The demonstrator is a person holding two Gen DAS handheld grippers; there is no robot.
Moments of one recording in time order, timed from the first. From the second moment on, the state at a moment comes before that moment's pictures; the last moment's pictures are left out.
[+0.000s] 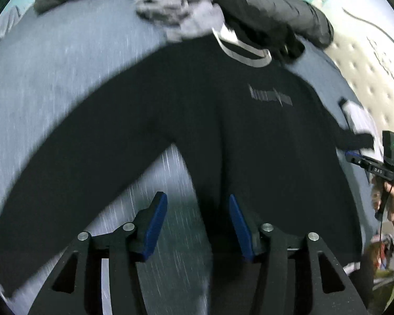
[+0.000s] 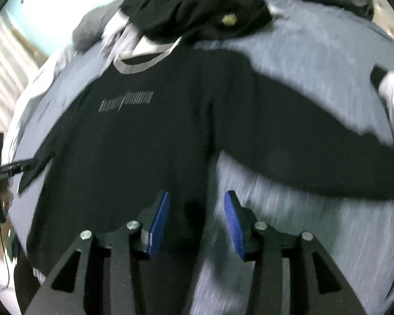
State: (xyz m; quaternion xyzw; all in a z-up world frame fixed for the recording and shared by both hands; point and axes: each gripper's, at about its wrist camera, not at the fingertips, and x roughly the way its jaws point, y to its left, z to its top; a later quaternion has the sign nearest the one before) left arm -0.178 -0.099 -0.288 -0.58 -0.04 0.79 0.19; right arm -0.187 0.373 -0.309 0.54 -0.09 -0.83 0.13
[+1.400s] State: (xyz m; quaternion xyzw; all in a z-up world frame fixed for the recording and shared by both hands) left arm 0.009 -0.123 -0.315 -0.62 -0.07 0.76 0.19; right arm 0.014 0.340 -0.331 0.60 -0.17 -0.77 0.14
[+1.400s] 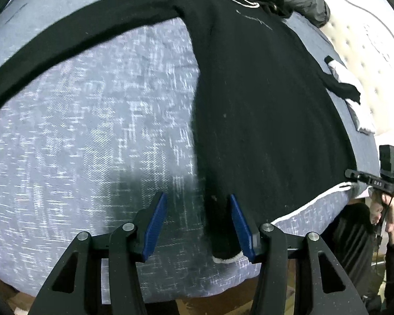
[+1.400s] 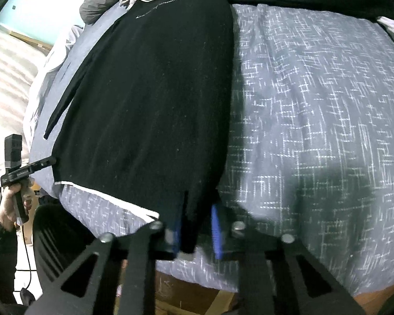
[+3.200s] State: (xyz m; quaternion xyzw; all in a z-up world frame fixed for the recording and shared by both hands) left arm -0.117 -0.143 -0.318 -0.59 -0.16 0.78 0.14; right arm -0.071 0.411 -0.295 0.54 -0.22 -0.81 0.09
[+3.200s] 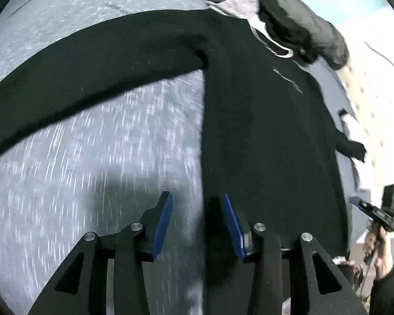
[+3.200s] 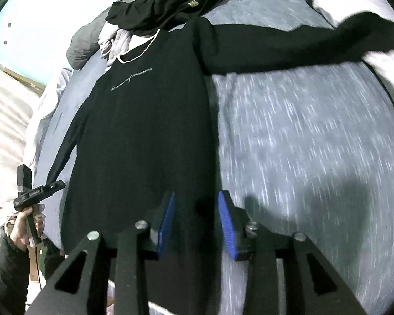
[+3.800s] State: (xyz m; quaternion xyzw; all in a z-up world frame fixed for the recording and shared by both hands) left arm -0.181 -0.119 -0.335 -0.55 -0.15 0.80 0.16; right arm -0.103 0.424 -0.316 0.54 -0.22 -0.81 0.07
